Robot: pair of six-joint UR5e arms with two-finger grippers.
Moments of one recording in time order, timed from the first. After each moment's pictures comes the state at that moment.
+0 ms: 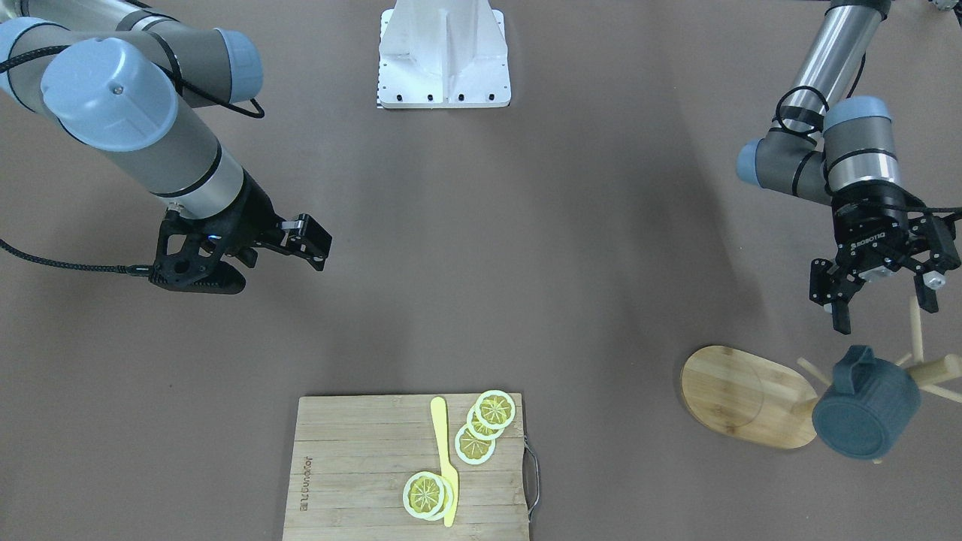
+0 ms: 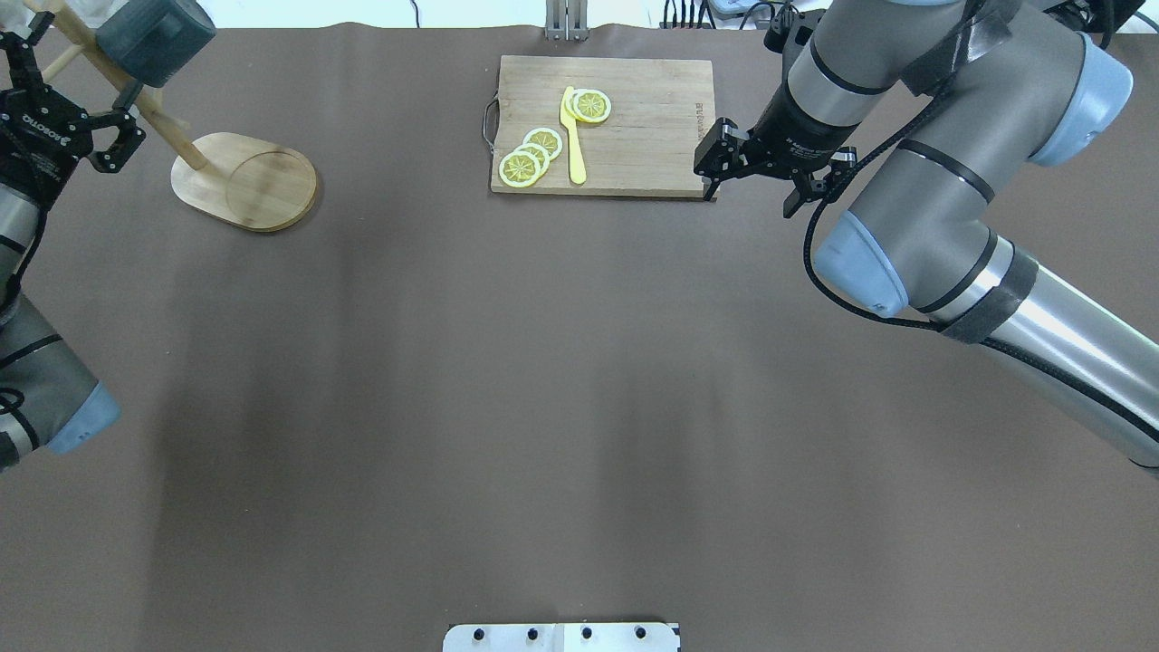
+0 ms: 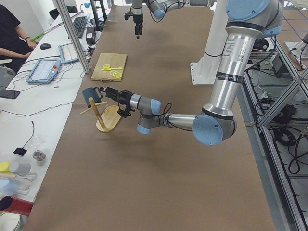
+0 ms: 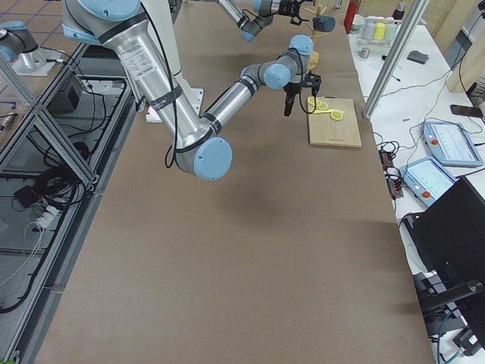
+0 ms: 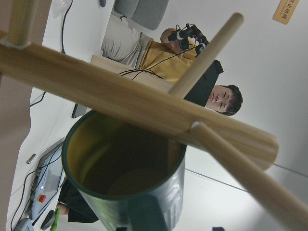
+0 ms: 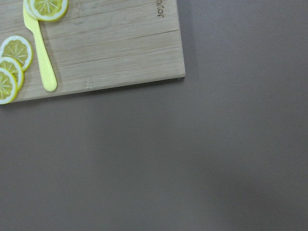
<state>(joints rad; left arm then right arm) -0.84 -1.78 -1.26 -3.53 -1.00 -2.55 0.89 -0.94 1.70 -1.63 2.24 1.09</state>
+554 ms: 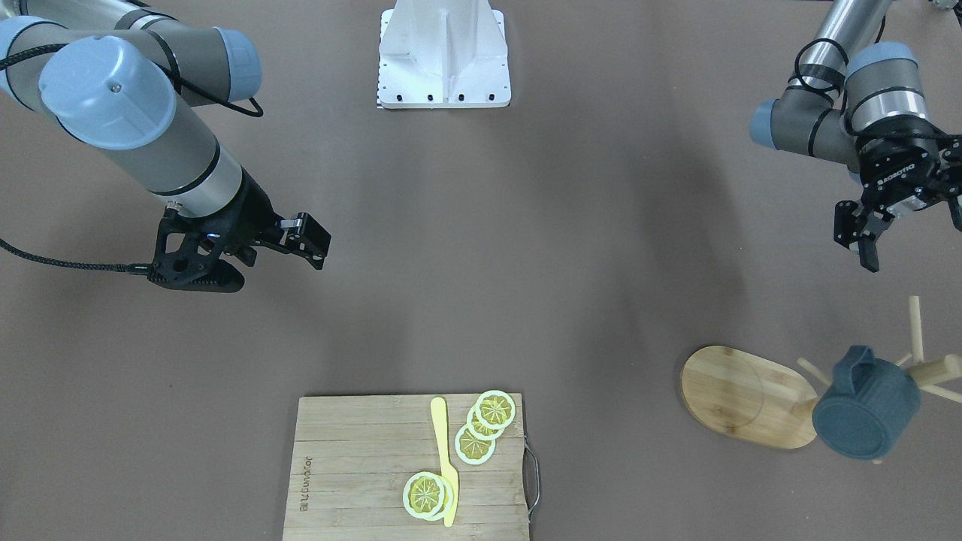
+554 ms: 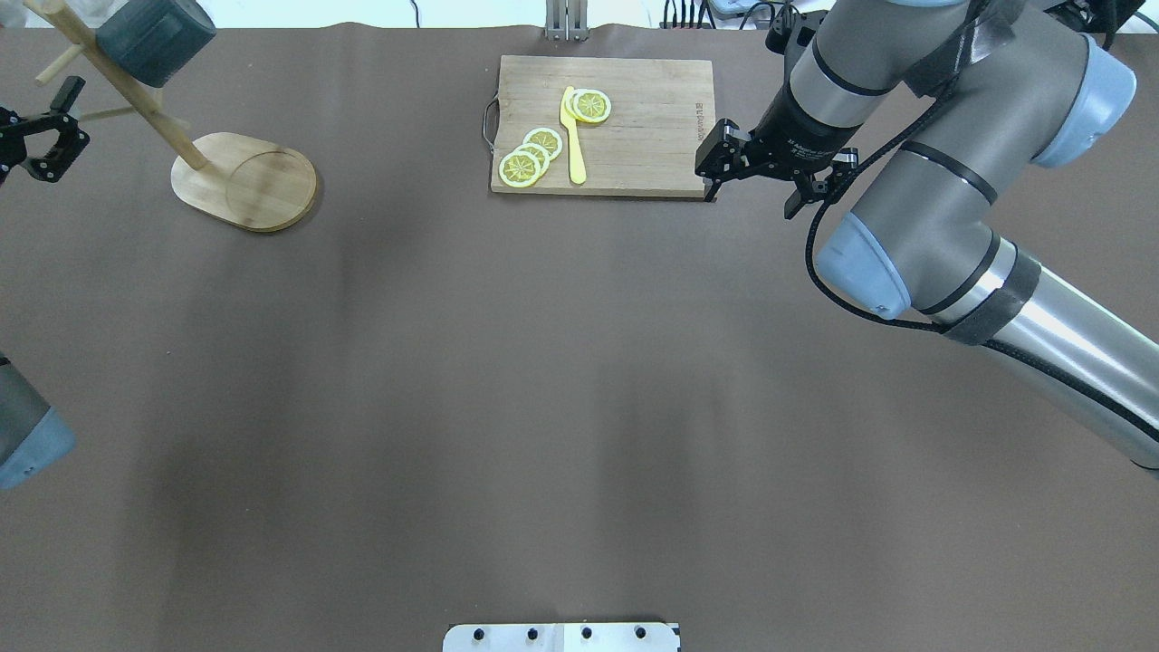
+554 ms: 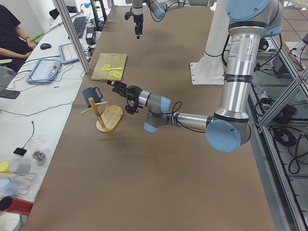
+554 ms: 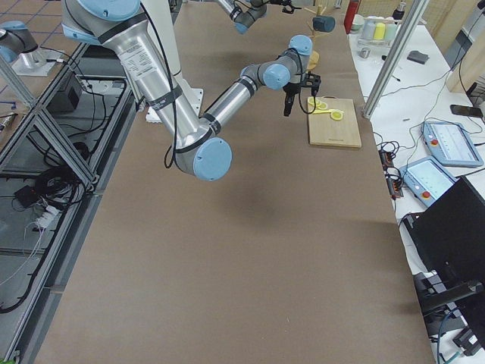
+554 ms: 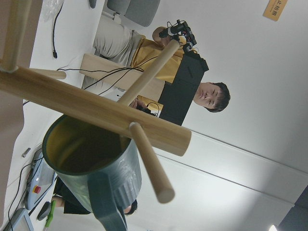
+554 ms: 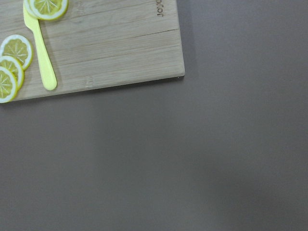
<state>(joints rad) -0.84 -1.67 -1.52 -3.53 -1.00 -2.43 0.89 -0.95 1.71 -1.63 2.24 1.09</state>
